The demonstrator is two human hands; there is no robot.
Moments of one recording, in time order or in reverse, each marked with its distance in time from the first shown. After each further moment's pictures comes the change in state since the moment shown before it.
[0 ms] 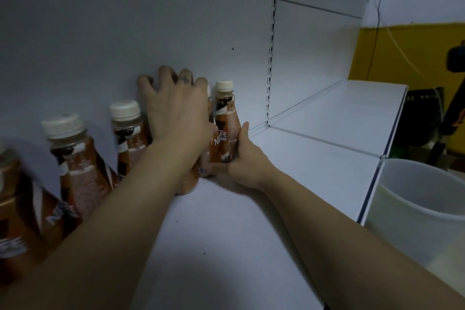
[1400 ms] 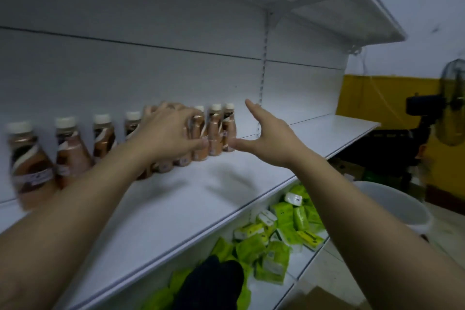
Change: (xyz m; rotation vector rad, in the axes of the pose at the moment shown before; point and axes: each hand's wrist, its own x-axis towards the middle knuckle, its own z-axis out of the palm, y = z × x) left_hand -0.135 -0.064 -0.167 -0.377 -0.189 0.095; right_hand -0.244 -0.131 -0.083 -0.502 0.194 -0.328
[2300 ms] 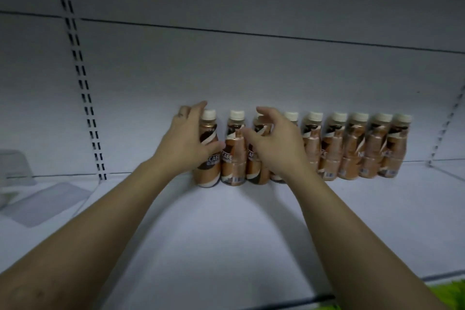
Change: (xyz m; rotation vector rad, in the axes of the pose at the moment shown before) left_hand -0.124 -0.184 -0.037 -0.122 0.216 -0.587; right_hand 0.064 -0.184 0.174 0.541 -0.032 -0.230
